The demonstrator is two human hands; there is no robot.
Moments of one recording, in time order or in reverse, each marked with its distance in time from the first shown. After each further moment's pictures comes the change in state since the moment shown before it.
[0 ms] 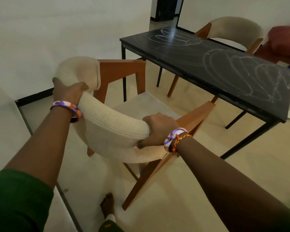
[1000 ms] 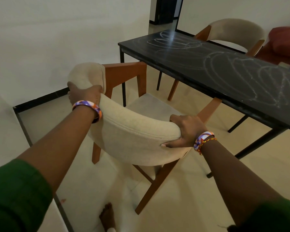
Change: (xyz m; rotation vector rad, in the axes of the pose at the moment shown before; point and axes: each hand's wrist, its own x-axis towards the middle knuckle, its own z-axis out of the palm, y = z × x) left_hand -0.007 0.024 0.059 -0.076 0.026 -0.092; right_hand 0.005 0.095 -0.019 -0.140 0.181 -0.071
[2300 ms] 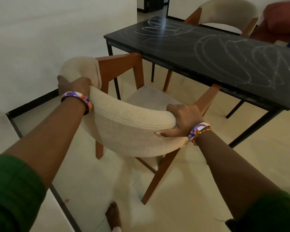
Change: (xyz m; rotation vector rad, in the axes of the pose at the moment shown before) left_hand -0.004 0.013 0.030 -0.051 -0.045 -0.011; right_hand -0.004 0.032 0.016 -0.005 0.250 0.006
